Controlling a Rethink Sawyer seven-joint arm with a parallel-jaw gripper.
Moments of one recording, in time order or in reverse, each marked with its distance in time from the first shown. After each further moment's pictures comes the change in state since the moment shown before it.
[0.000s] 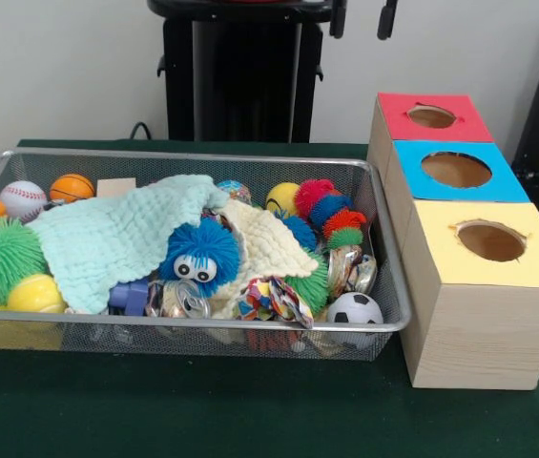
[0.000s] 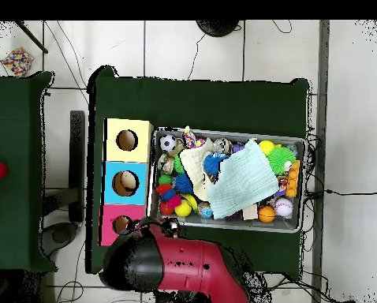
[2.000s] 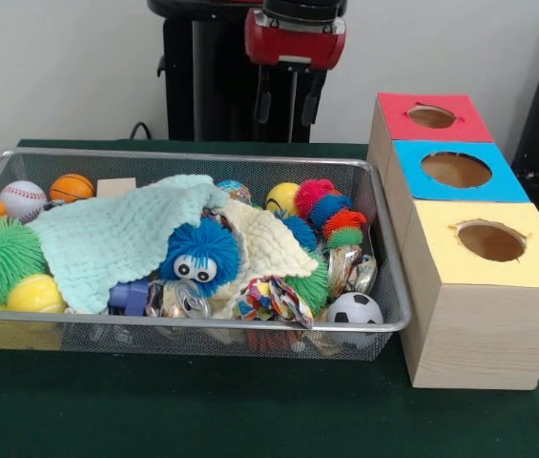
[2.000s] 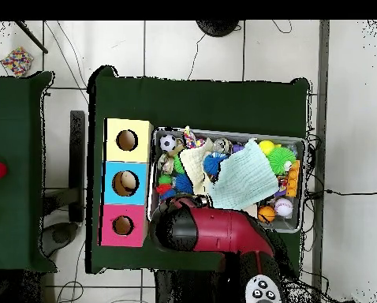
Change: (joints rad) arm -0.114 0.240 0.005 -0.141 -0.182 -0.157 0.000
